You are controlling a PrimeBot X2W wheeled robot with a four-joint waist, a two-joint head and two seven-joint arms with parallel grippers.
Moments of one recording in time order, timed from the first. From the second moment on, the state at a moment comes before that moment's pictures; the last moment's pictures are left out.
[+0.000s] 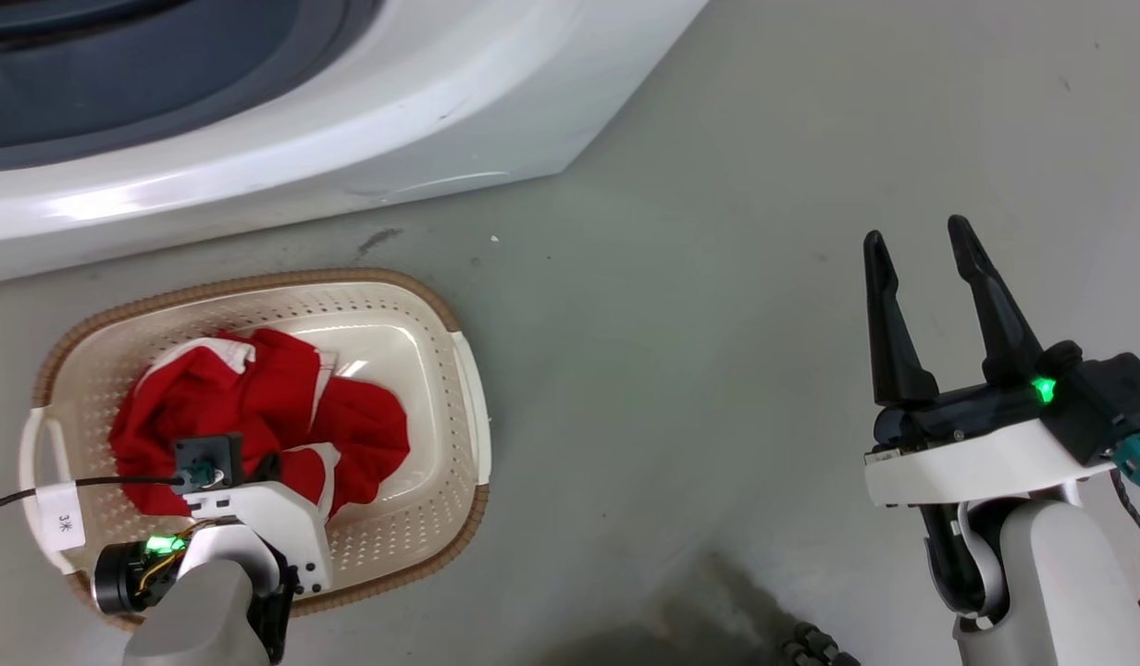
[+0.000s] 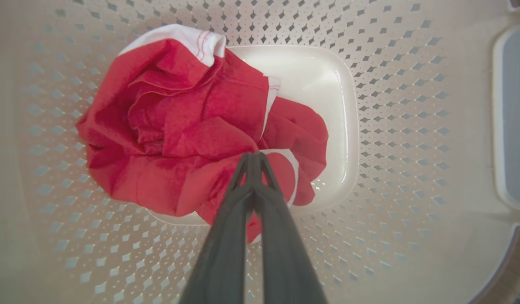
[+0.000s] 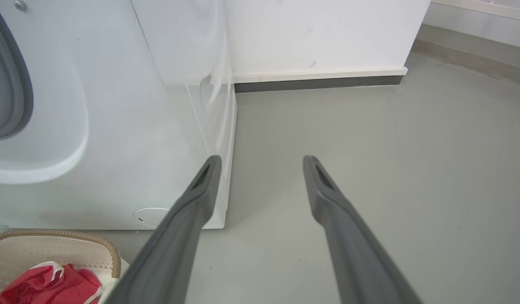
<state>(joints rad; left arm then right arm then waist) -0.57 0.27 -0.41 1.12 -0.57 0.04 -0.25 -0.26 -0.05 0.08 0.00 0.17 0.13 -0.22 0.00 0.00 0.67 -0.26</state>
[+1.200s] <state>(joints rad) -0.49 0.20 -0.37 0.99 -0.53 0.05 -0.26 -0.17 -0.05 0.03 0.03 0.13 0.13 -0.19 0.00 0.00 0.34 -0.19</state>
